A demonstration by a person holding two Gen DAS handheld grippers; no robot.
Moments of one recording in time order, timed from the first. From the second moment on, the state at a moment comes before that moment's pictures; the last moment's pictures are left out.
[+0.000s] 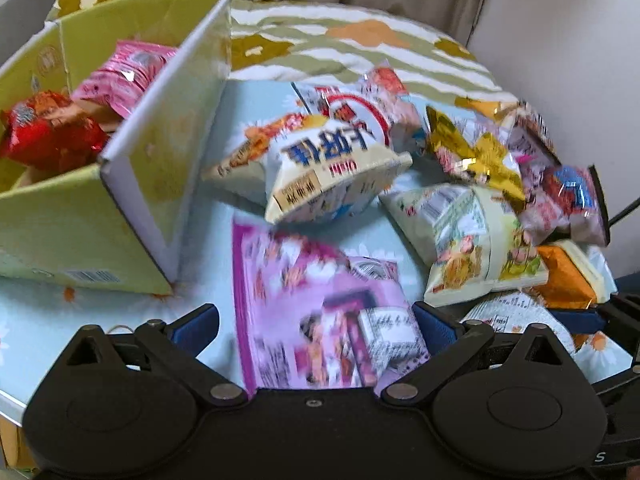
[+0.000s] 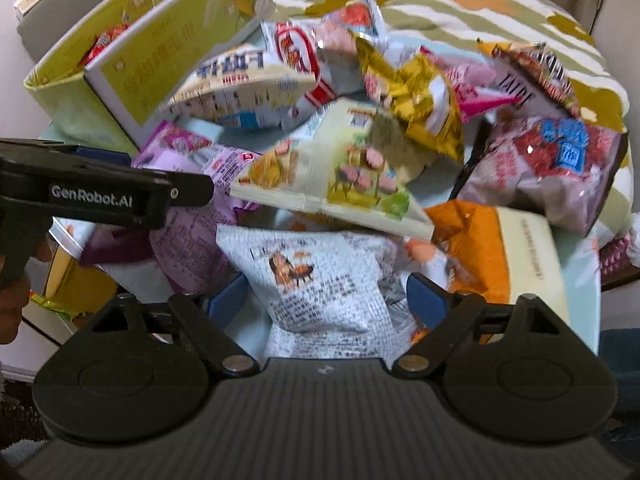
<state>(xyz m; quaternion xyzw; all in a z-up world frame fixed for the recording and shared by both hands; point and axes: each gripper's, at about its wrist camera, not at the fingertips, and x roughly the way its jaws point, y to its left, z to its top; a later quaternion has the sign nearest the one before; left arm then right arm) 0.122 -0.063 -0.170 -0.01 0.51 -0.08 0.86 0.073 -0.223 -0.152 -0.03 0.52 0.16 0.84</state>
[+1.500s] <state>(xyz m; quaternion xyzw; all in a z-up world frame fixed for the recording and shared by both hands) 0.069 -0.027 -0.119 0.00 0.46 -0.06 0.89 0.065 -0.190 -0.128 -0.02 0.51 0.19 0.84</state>
